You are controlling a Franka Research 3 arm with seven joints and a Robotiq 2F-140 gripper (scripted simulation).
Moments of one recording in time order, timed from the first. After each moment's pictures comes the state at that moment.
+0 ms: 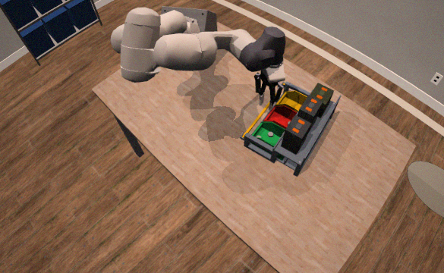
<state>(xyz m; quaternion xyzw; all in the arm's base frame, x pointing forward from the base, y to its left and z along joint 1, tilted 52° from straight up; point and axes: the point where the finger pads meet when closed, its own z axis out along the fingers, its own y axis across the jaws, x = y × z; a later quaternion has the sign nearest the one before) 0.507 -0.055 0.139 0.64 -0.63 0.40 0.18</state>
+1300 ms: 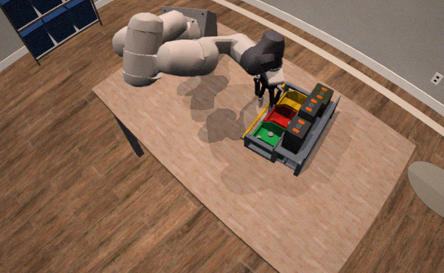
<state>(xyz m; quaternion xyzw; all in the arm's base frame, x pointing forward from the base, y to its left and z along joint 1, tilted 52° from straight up) 0.511 -0.069 0.126 0.65 -0.63 0.40 0.19</state>
